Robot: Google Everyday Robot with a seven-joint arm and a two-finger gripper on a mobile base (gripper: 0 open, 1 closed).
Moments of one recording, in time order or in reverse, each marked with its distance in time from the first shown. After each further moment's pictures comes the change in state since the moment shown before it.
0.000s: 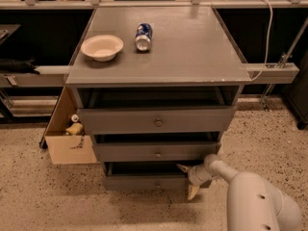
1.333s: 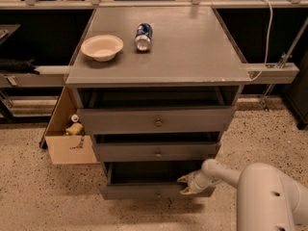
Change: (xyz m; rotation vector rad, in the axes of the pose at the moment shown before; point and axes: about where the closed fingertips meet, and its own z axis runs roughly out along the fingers) arm -0.038 0.045 -0.018 -0.085 0.034 0.057
